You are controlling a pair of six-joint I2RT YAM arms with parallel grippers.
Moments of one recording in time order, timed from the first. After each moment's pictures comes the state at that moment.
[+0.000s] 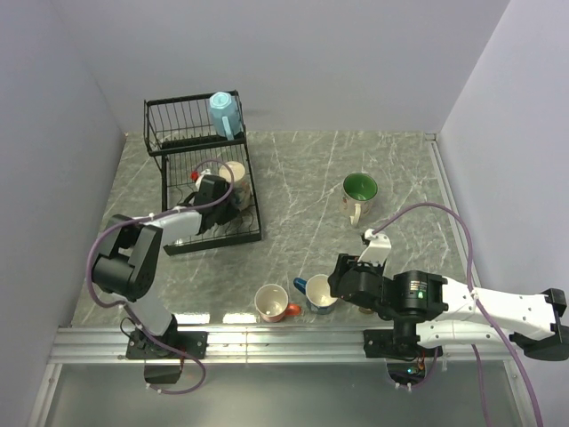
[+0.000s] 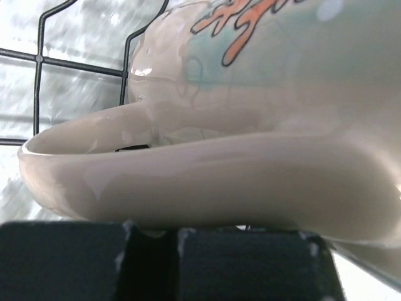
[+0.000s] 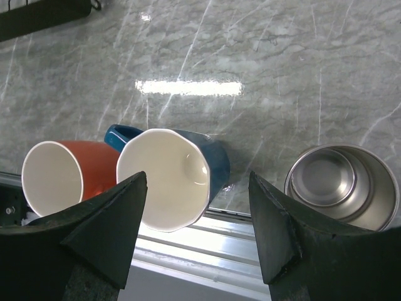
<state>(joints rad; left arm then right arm) -0.34 1.66 0.85 0.04 -0.08 -0.84 1.35 0.78 0.78 -1.01 0.70 1.21</state>
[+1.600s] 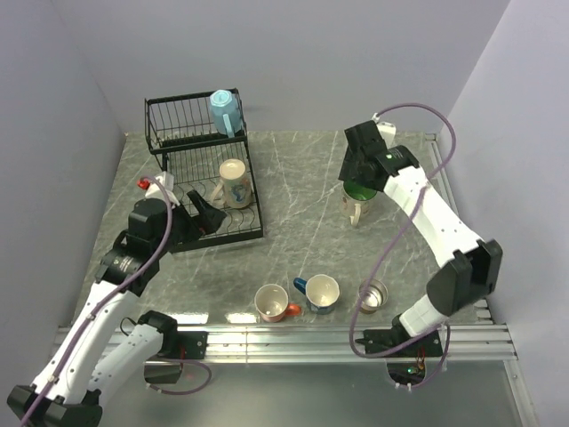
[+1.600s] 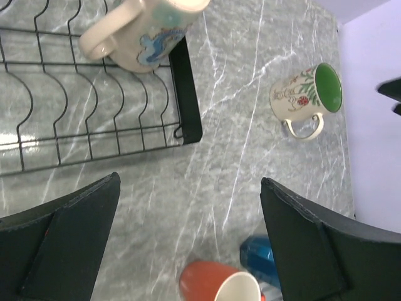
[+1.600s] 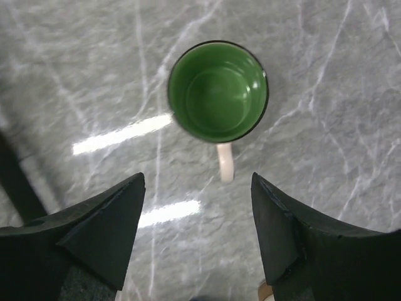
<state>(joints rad) -0.34 0.74 0.82 -0.50 0.02 -0.68 0.43 1.53 1.55 -0.93 0.44 0.60</state>
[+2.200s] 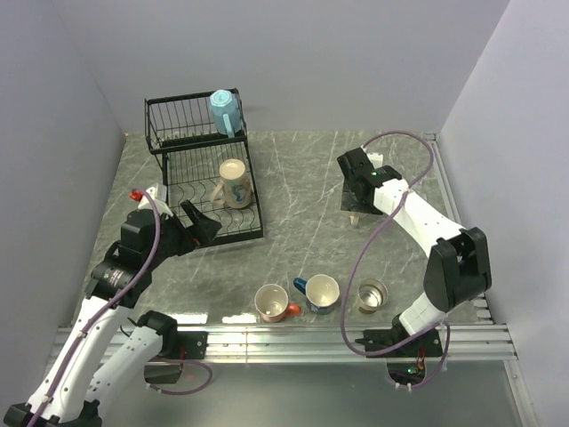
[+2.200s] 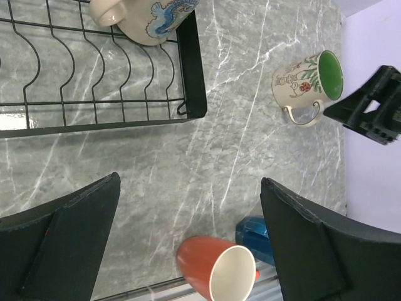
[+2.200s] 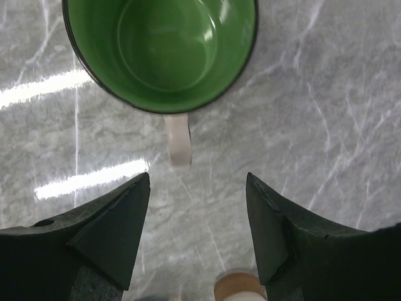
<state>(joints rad) -0.34 0.63 0.82 -0.65 0.03 -0.72 0.41 1.57 1.29 -0.86 0.44 0.52</state>
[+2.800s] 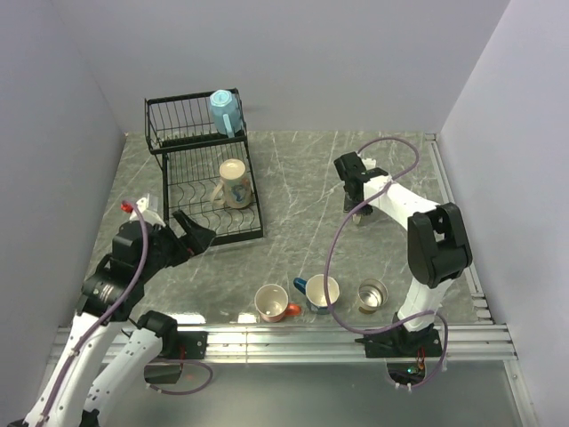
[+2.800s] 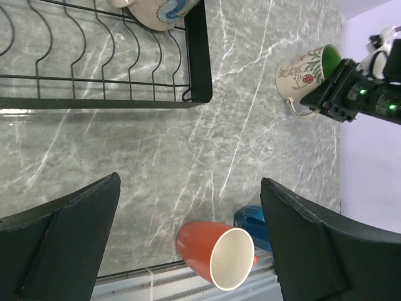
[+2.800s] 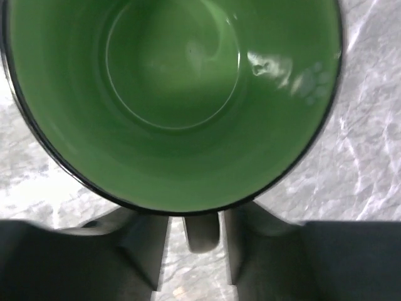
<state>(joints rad) -0.34 0.55 0.82 -0.76 0.02 -0.77 0.35 1.77 1.27 -0.68 0.42 0.48</state>
